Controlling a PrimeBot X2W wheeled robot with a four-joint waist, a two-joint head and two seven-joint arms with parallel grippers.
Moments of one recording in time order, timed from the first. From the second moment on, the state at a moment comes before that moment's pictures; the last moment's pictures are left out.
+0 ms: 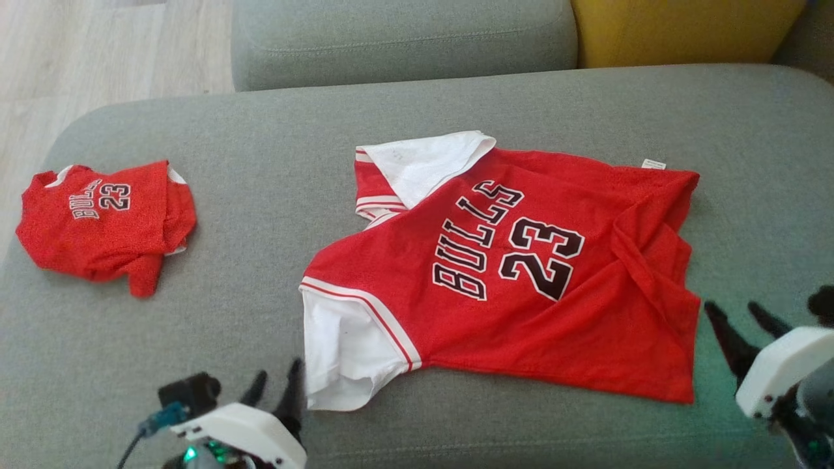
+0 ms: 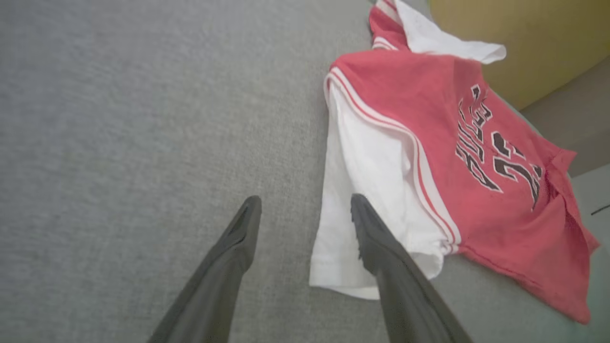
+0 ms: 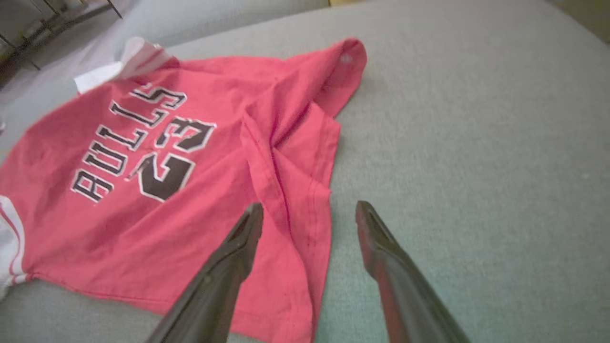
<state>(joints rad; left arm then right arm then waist) -0.01 0.13 -0.38 0.43 -0.73 0.04 -0.07 -0.01 -0.37 0.04 0.23 0.53 0.12 0.38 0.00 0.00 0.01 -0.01</state>
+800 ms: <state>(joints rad) -0.07 0.09 -0.31 0.37 -0.53 0.04 -0.24 0.02 -0.23 -0.05 0.01 0.43 0.12 0.07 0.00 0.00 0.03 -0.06</state>
